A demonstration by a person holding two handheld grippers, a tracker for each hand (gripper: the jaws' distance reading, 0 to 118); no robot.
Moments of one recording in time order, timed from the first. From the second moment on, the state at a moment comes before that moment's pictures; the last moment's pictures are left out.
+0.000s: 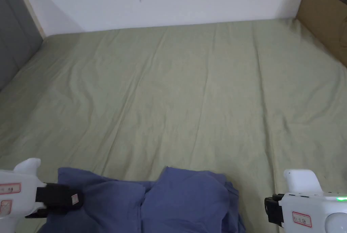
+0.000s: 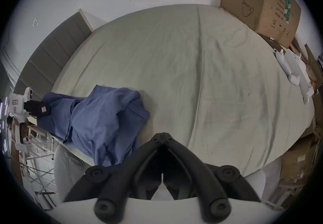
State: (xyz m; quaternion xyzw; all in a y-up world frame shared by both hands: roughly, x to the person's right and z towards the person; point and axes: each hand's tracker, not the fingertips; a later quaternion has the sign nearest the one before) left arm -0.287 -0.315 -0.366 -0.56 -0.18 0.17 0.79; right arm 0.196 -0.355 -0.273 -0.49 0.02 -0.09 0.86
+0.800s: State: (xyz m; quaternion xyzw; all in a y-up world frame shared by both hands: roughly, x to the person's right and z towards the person) left arm -0.002 -0.326 -0.355 -0.59 -0.39 0.07 0.70; right arm 0.297 -0.368 -0.210 -0.49 -0.07 -0.14 0.86
